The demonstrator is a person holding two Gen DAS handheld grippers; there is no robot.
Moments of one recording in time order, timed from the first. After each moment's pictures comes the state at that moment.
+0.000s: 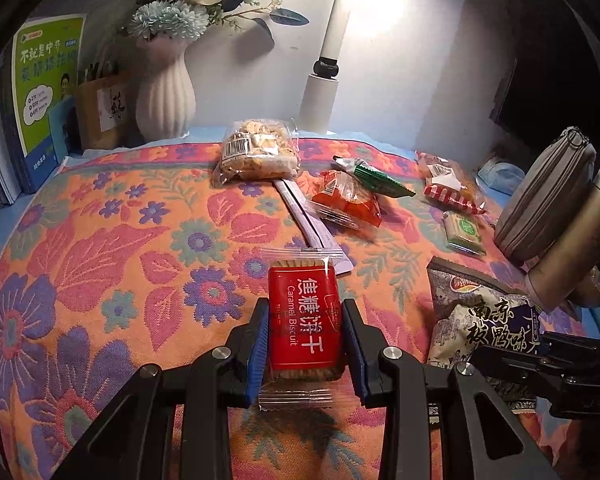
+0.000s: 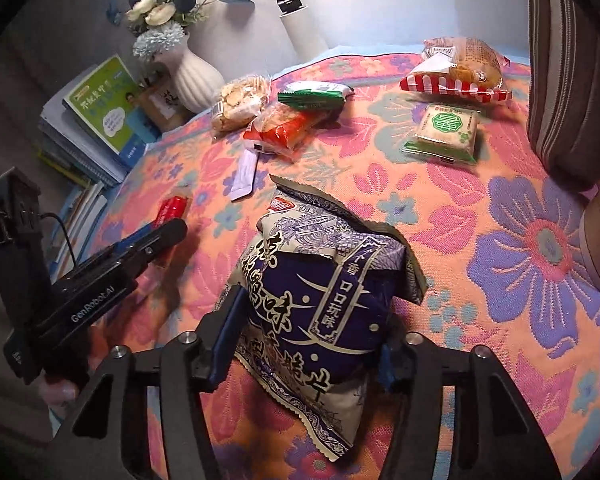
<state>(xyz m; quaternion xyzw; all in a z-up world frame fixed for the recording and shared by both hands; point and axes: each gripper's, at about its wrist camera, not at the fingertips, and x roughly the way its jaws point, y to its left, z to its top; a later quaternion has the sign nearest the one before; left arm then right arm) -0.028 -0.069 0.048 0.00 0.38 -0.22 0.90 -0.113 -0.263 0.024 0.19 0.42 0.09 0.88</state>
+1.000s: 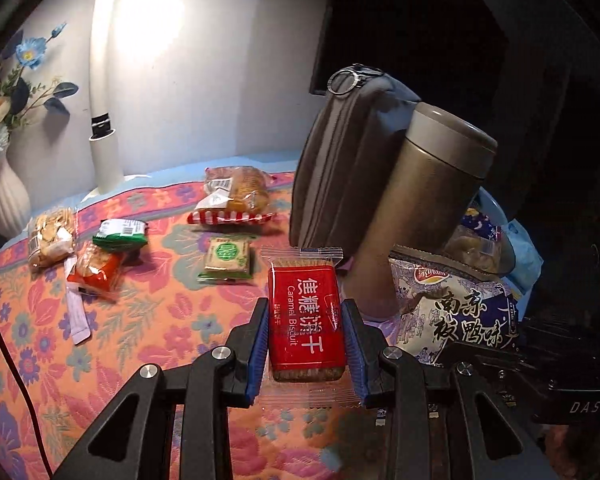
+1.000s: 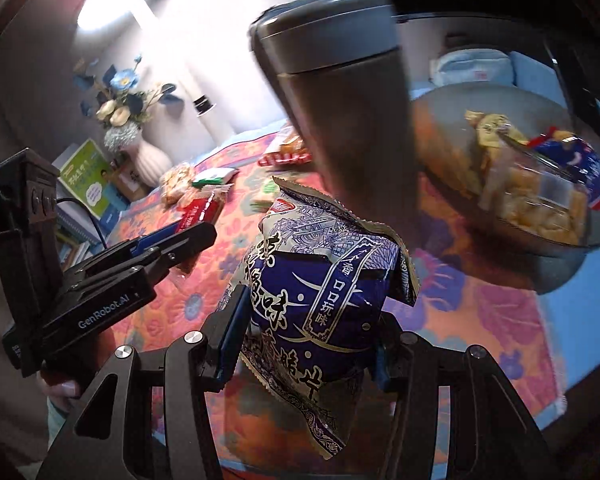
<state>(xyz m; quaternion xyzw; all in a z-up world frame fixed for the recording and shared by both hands) -0.116 -0.260 0.112 0.08 0.35 -0.38 0.85 -0.243 -0.397 0.072 0.23 0.35 -0.01 0.91</state>
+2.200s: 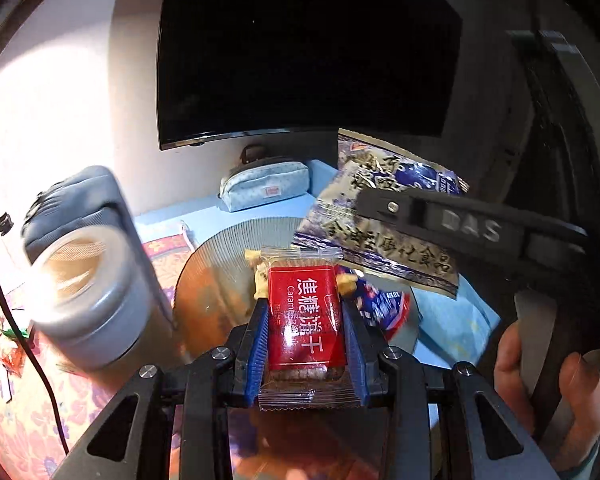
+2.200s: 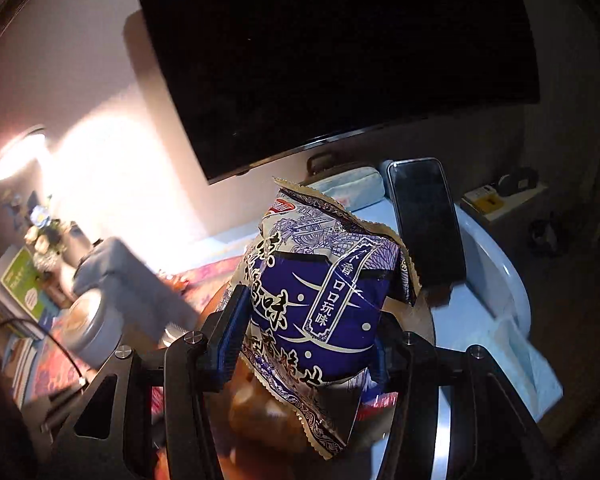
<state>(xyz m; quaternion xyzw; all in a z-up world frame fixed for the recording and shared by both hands) -0.186 -0.491 0.166 0.09 0.32 -0.40 0.85 -0.250 -0.609 0.156 0.21 0.25 -0.16 0.93</state>
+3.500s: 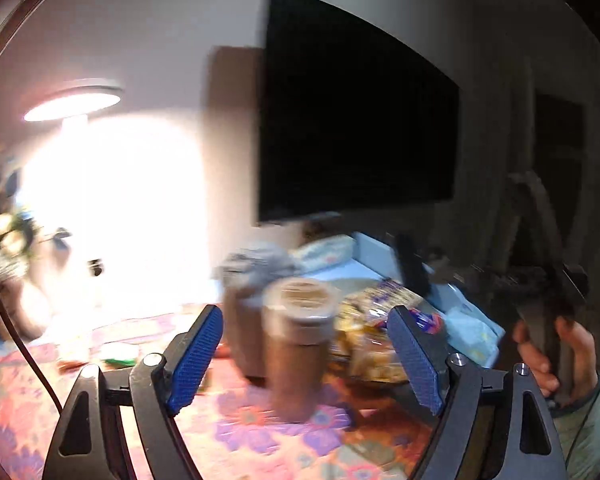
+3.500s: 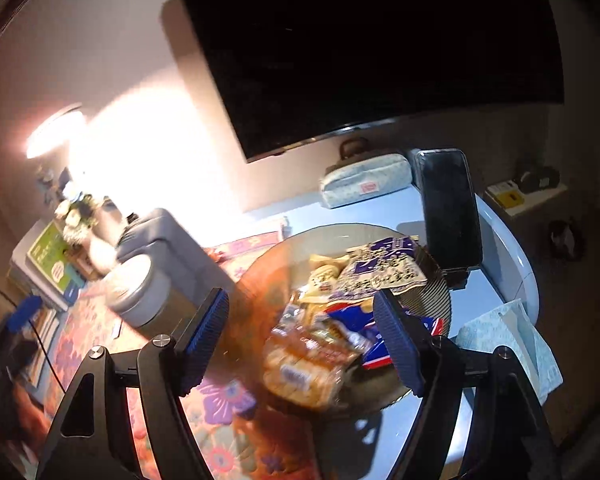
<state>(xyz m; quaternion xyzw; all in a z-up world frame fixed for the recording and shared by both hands) -0.200 -0.291 0.243 0.05 0.20 -0.38 0.90 -0.284 -0.583 0.171 0.20 0.27 -0.09 0.94</state>
